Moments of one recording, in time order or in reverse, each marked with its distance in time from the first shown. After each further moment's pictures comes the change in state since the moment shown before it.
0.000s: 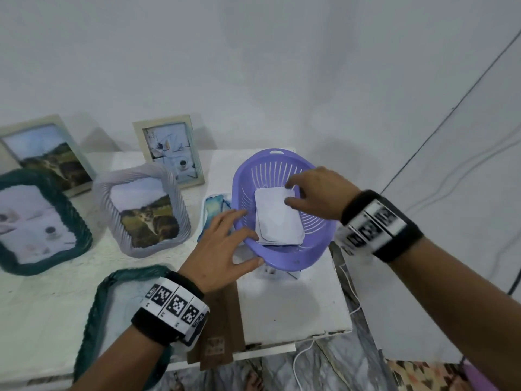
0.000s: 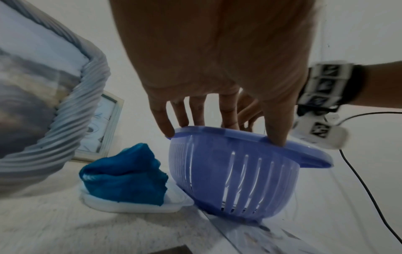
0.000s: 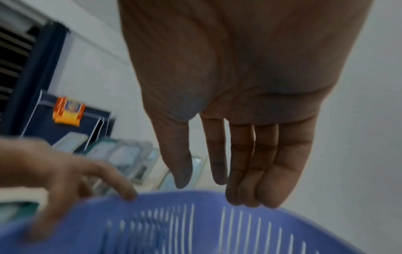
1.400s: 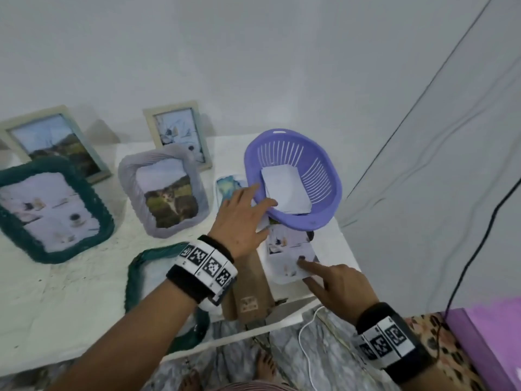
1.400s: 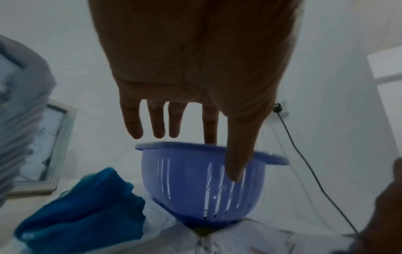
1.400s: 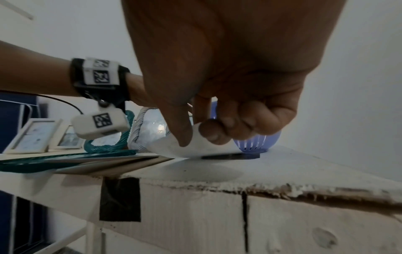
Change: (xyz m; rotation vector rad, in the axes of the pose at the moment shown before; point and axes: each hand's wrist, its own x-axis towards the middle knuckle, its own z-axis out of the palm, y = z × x) left_hand -0.007 0.018 -0.038 0.215 -0.259 -0.029; right_hand -0.164 -0.085 0.152 0.121 -0.026 0.318
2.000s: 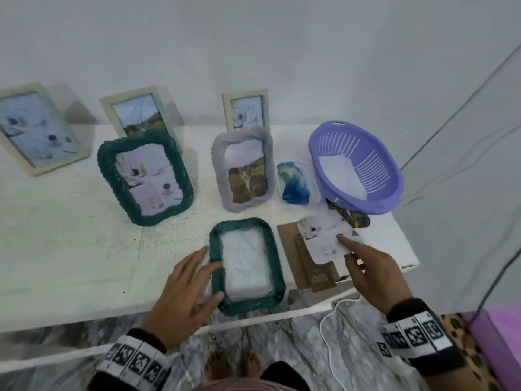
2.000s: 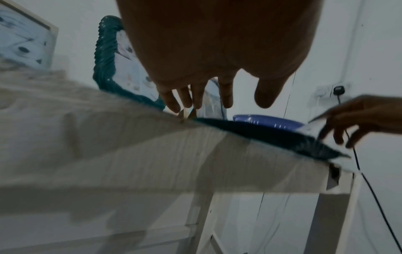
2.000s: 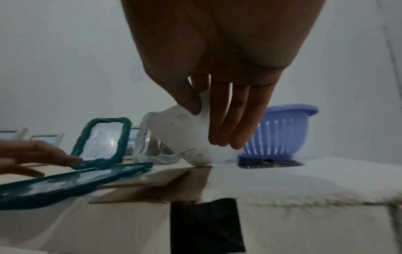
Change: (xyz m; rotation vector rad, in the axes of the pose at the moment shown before) left_hand -0.267 -0.149 0.058 -0.327 0.172 -0.109; right_hand -0.011 -0.090 0.017 0.272 0.374 -0.084
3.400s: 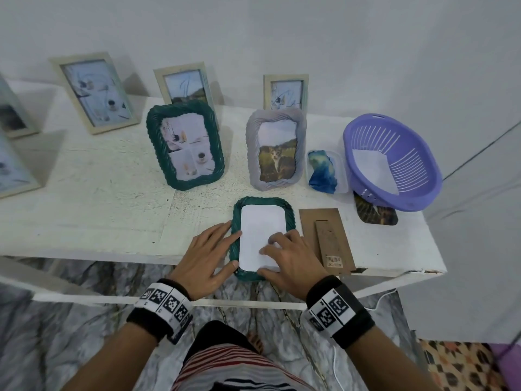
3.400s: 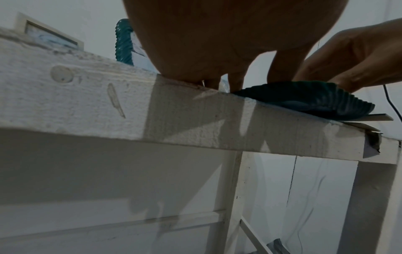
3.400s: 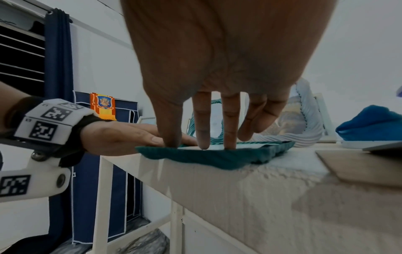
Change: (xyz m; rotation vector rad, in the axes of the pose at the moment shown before) left_hand -0.005 0.002 0.013 0.182 -0.019 -0.036; right_hand 0.011 -0.108 0.092 -0.170 -0.356 -0.461
